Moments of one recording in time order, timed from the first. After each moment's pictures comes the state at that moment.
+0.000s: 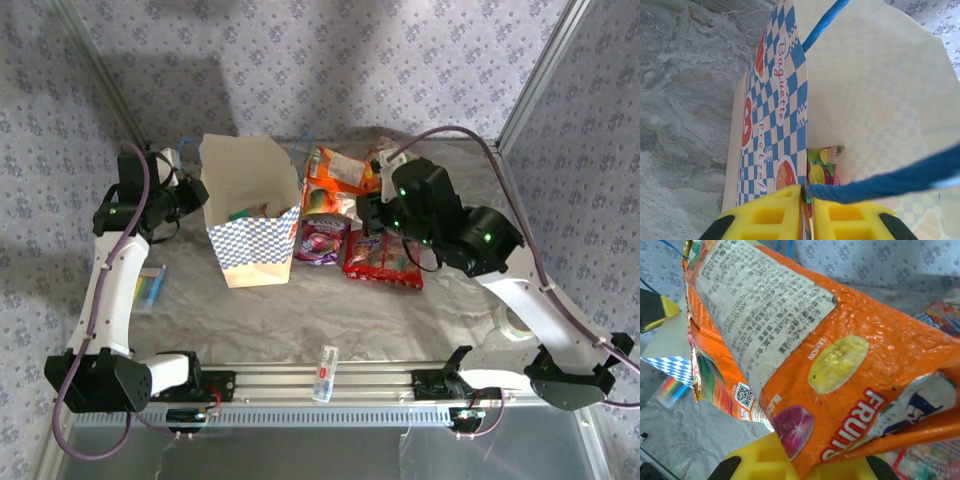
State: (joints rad) left arm -0.01 1.21 1.29 -0.78 0.28 -0.47; right arm 0.83 1.23 1.64 -0.92 0.16 0.36
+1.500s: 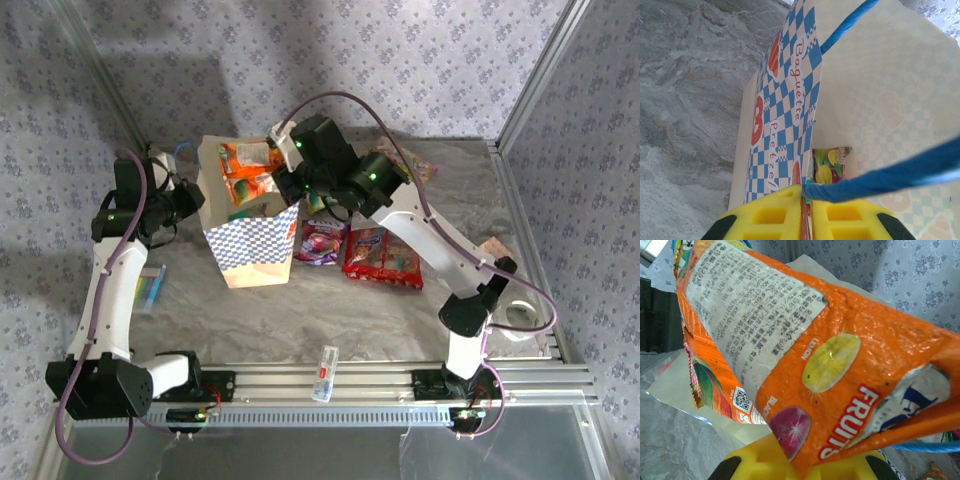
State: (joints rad) left arm 0.02 1.18 1.24 -0.76 0.29 -0.46; right arm 0.89 1.84 2.21 -0.94 0.06 0.08
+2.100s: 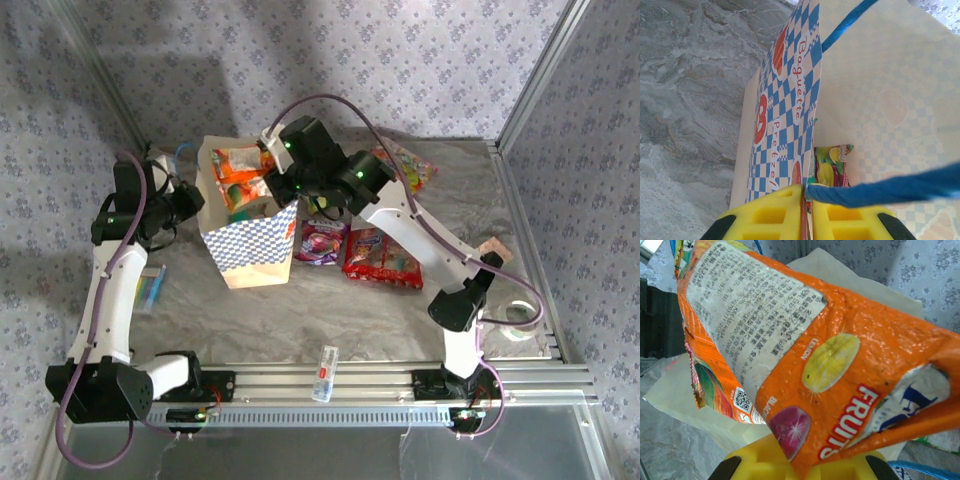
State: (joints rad) left arm 0.02 1.15 1.23 -0.76 0.28 -0.46; right arm 0.90 1.91 2.28 -0.95 0.02 0.09
